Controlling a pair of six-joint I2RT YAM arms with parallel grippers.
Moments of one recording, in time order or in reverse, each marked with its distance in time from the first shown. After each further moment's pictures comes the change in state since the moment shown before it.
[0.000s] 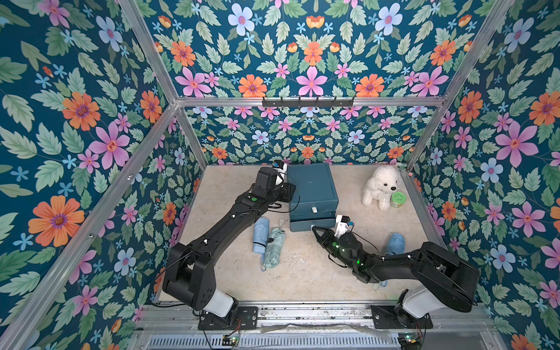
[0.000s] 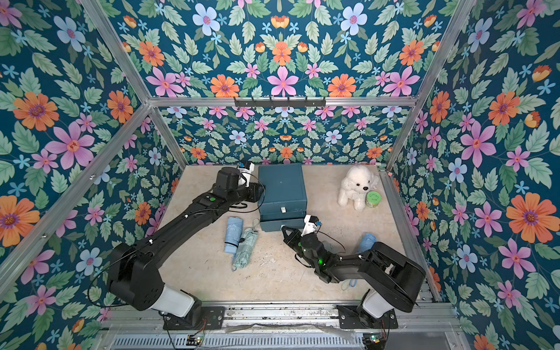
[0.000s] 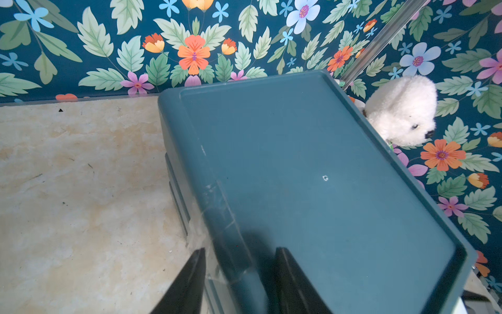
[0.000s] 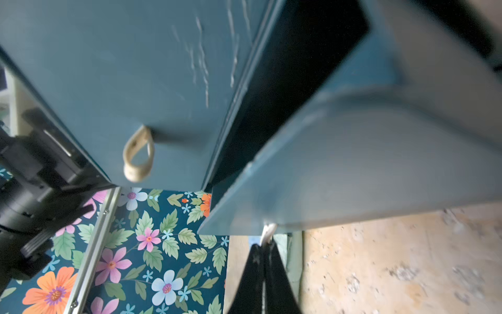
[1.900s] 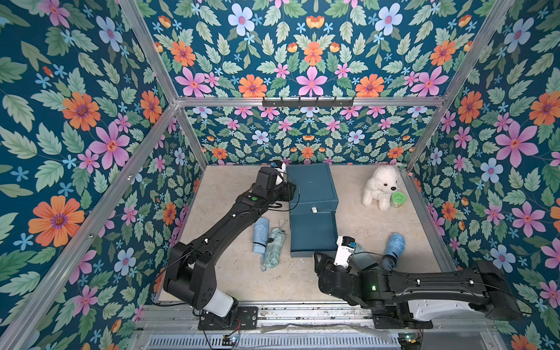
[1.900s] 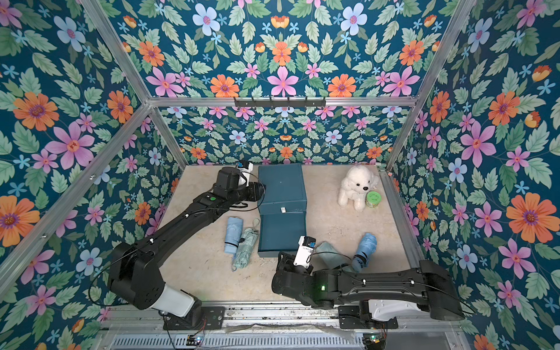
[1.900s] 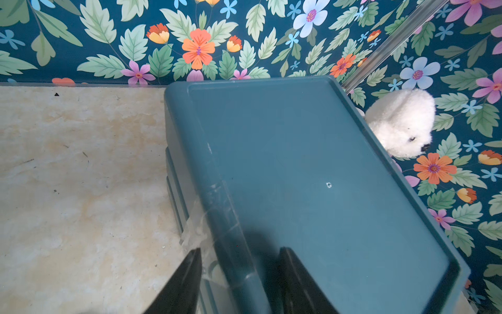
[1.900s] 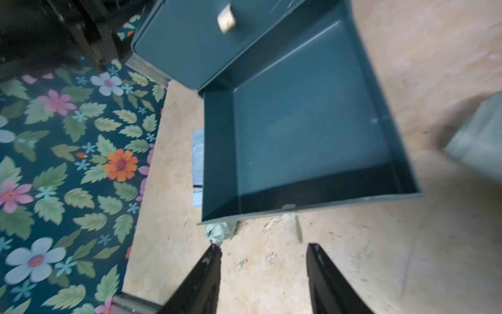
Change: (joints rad) left arm 0.001 -0.009 0.012 -0.016 0.004 -0.063; right arm 0.547 -0.328 0.433 -1.448 0.608 0.192
